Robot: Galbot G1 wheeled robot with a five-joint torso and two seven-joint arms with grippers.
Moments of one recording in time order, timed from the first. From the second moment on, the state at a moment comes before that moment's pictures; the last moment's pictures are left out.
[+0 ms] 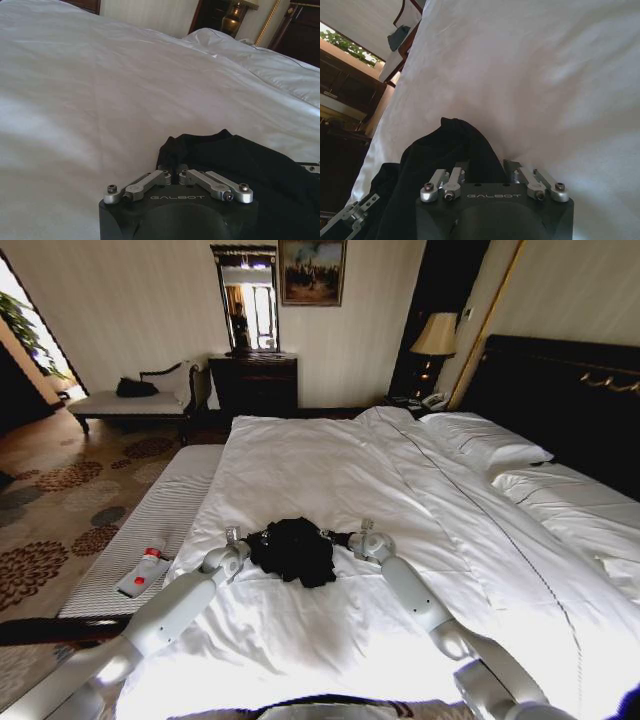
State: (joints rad) left arm 0.60 -0.94 0.23 -1.36 -1.08 0.21 -0.06; right arm -0.57 1.24 0.03 1.15 1.30 -0.63 0.05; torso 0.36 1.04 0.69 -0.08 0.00
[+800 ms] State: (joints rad) left arm 0.61 -0.93 0.21 -1.37 -1.08 0.21 -0.07; right arm -0.57 1.21 0.03 1.22 1.28 -0.61 0.05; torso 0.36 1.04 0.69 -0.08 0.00
